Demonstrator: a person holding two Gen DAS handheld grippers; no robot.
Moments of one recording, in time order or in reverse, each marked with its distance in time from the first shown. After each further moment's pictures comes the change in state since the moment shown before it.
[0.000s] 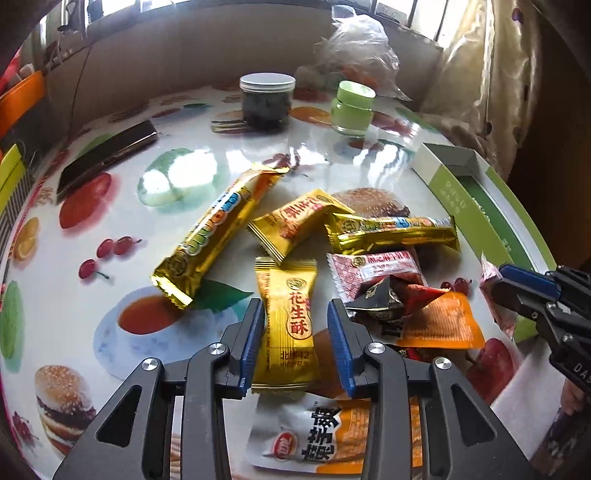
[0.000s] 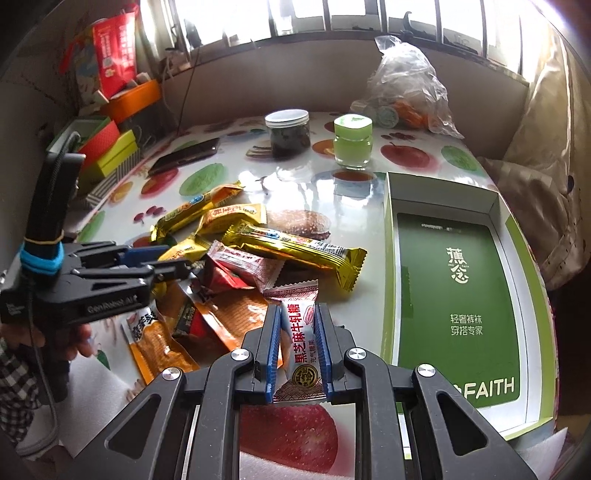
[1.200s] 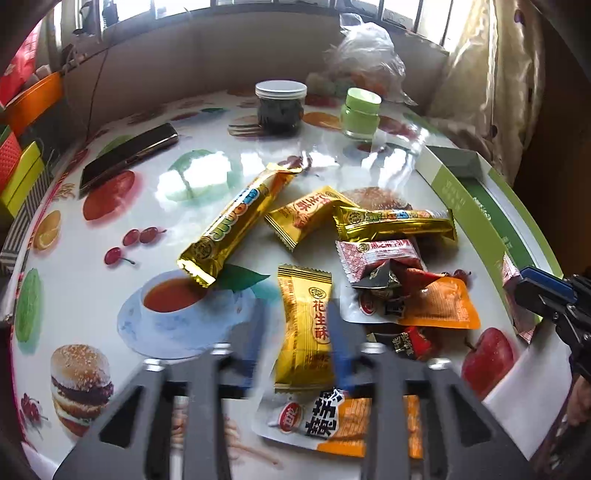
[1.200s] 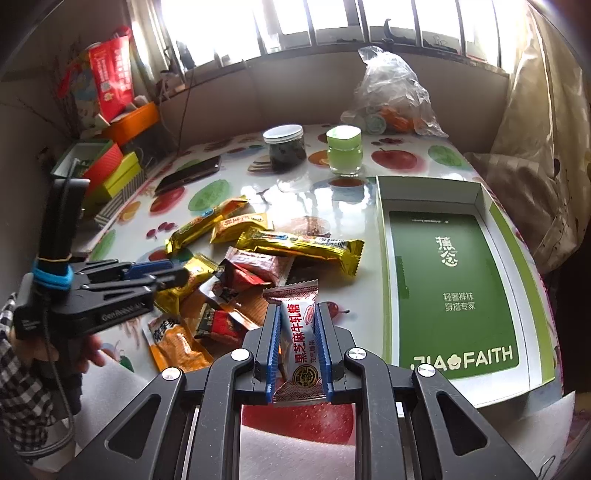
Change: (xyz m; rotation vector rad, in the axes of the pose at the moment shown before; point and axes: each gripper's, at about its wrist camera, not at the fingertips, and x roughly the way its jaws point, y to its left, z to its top) left arm -0.018 0.003 -0.010 -0.009 -0.015 0.042; right arm -0.027 0.005 -0.013 0.074 -0.051 0.012
